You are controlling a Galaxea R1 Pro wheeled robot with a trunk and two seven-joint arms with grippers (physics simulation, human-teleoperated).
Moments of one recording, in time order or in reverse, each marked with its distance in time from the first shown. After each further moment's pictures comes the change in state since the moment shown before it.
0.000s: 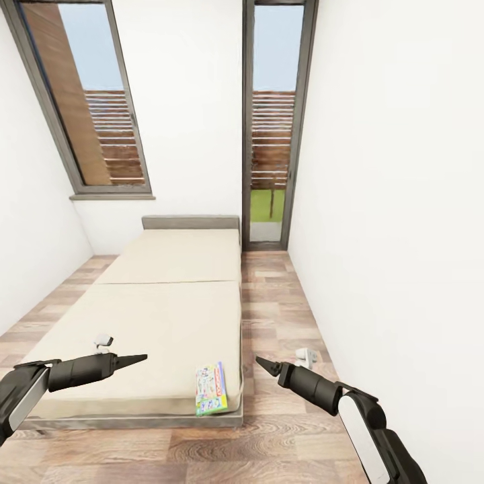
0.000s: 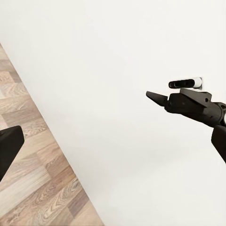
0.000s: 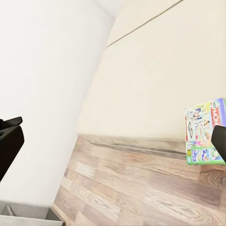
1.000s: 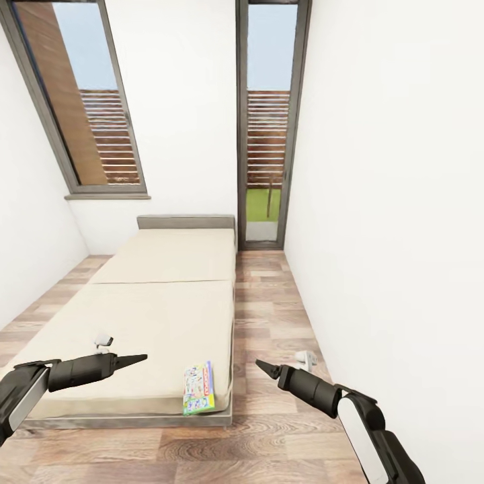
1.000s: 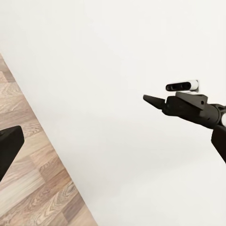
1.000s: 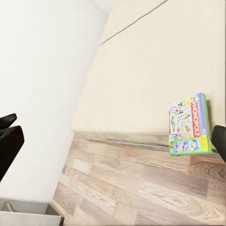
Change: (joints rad) left arm 0.000 0.000 0.000 0.000 0.000 0.001 0.001; right arm 0.000 0.001 -0.001 0.027 0.003 -0.002 0.000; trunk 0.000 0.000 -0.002
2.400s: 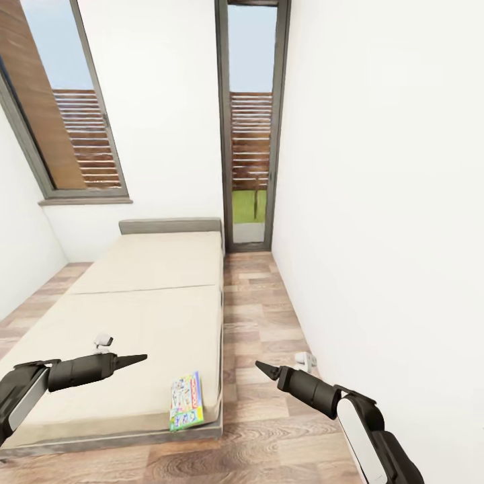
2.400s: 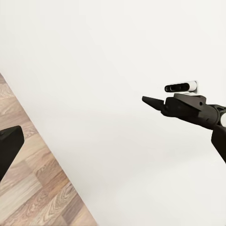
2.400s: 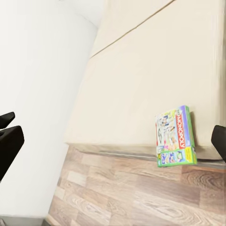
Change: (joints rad) left arm 0.000 0.001 0.000 0.000 0.000 0.000 -0.001; right arm 0.000 0.001 0.001 0.009 0.001 0.000 0.000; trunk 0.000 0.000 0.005
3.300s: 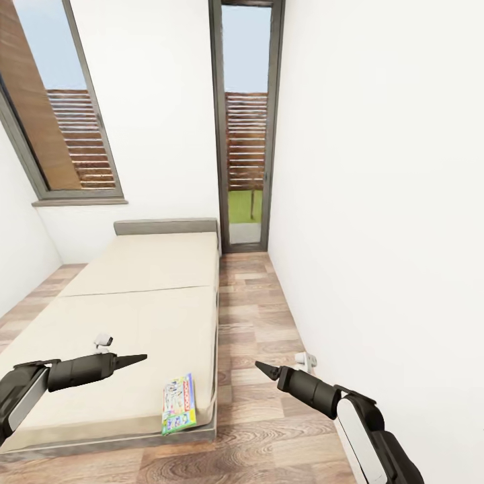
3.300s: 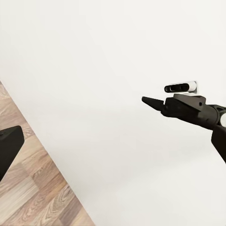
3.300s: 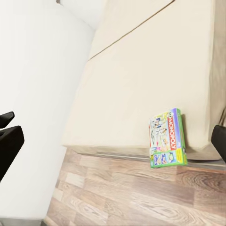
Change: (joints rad) left arm 0.000 0.001 0.000 0.000 0.001 0.000 0.000; right arm 0.000 0.000 0.000 0.001 0.001 0.000 0.000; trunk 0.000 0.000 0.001
